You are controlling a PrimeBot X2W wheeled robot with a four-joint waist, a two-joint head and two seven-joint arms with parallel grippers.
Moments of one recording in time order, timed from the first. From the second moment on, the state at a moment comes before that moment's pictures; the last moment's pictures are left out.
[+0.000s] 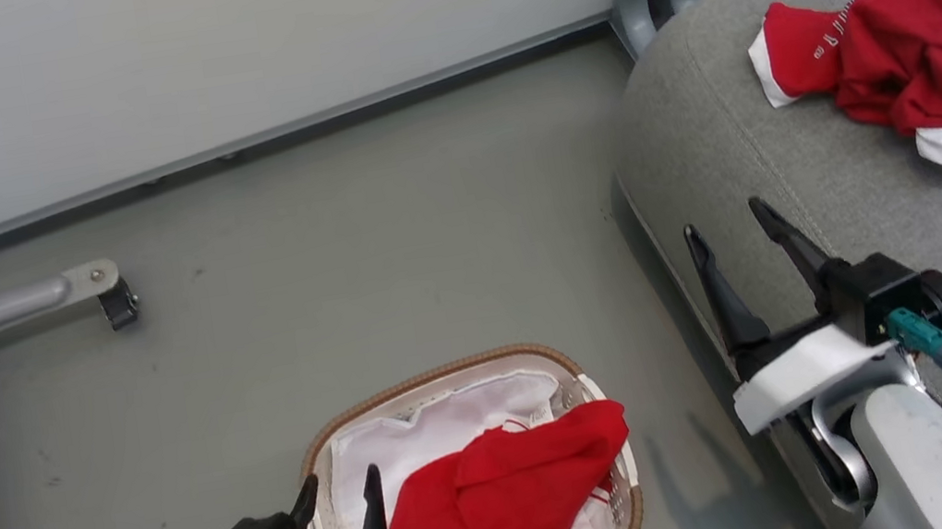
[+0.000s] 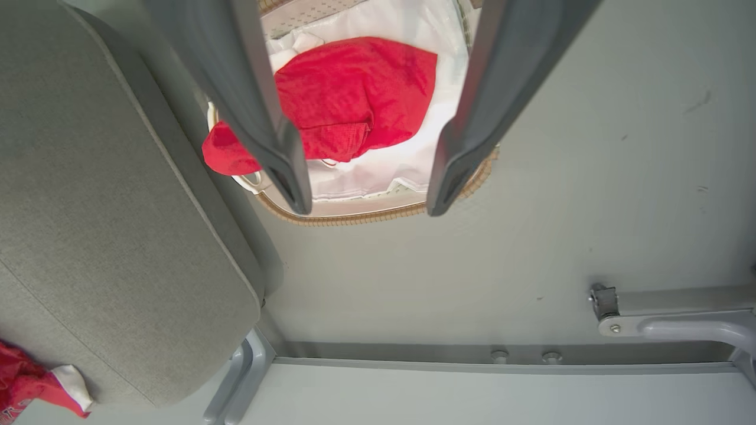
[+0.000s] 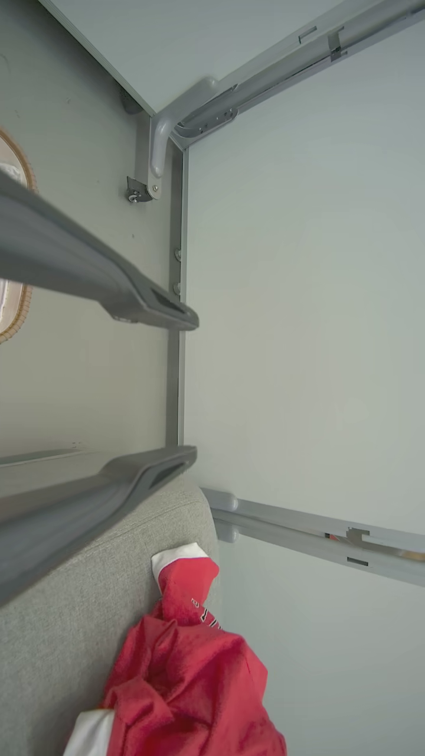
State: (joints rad) left arm -0.12 0.05 -0.28 0.62 -0.37 -0.13 -0.26; right arm -0.25 -0.06 0.14 0.25 0.13 0.13 -0.26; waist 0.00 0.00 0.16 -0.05
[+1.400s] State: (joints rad) left arm -0.82 0.14 -0.75 1.20 -0.30 -0.13 -0.26; right arm -0.59 -0.05 0.23 -0.08 0.27 0.13 -0.26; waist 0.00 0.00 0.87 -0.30
